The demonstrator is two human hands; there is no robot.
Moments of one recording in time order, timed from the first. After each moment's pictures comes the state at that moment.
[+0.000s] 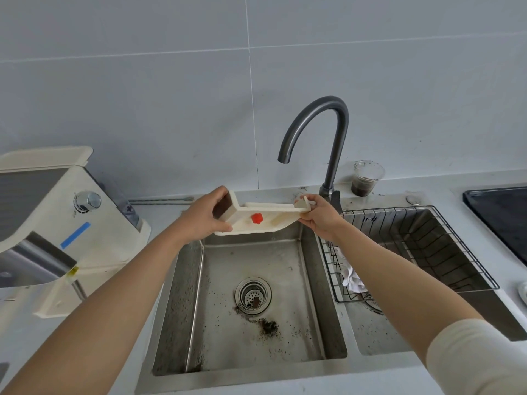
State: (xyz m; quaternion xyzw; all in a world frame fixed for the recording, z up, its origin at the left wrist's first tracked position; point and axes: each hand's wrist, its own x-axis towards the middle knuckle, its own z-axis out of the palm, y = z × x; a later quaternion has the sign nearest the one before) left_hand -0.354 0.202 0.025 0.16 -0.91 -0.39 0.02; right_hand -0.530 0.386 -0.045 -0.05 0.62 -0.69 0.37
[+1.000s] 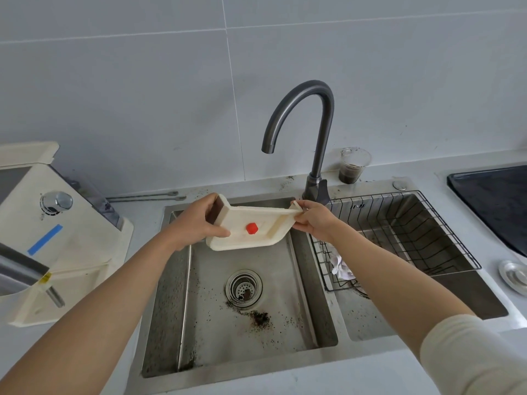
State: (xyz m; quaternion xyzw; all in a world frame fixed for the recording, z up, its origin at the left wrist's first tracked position) left_hand -0.364 0.213 0.002 0.18 -0.85 -0.50 -0.02; right_hand -0.532 0.403 -0.067 -0.01 0.66 -0.64 0.40
